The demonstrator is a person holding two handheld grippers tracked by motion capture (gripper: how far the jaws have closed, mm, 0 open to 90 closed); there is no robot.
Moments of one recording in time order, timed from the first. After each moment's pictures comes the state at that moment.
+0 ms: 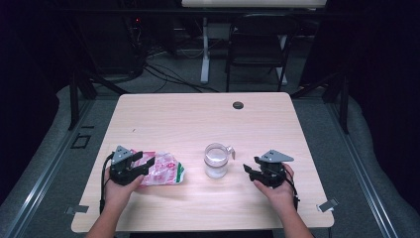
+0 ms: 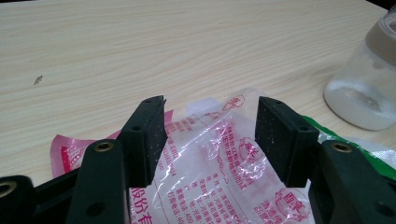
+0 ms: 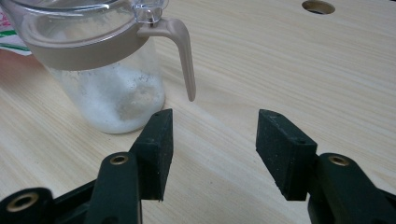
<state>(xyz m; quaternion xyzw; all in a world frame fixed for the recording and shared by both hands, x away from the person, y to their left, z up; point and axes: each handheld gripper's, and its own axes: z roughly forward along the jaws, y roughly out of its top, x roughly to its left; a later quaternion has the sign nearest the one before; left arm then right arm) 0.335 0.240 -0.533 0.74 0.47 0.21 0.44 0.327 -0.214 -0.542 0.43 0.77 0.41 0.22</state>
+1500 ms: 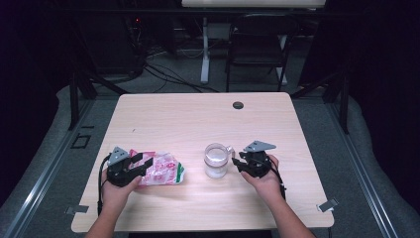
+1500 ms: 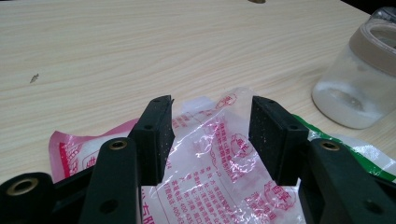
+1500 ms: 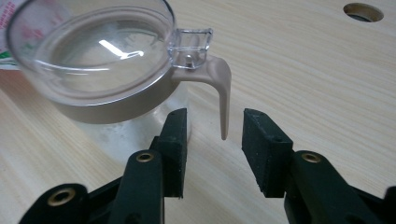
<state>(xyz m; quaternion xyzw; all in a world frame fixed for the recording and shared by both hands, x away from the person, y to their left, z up) 0.327 0.247 -0.529 0.73 0.47 0.20 0.45 0.358 -0.176 -0.535 0.41 0.80 0.40 0.19</state>
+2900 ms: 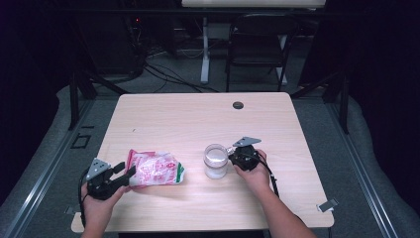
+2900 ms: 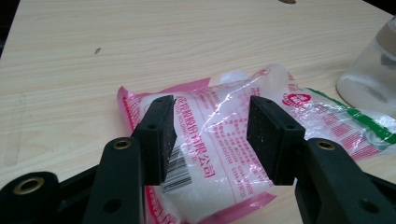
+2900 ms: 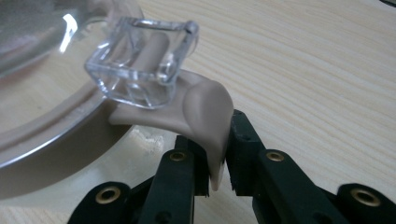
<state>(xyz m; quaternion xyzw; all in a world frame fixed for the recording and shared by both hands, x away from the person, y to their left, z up) 0.292 0.278 -0.528 0.71 0.50 0.23 0.44 0.390 -0.153 -0.560 0.41 0.81 0.37 0.18</state>
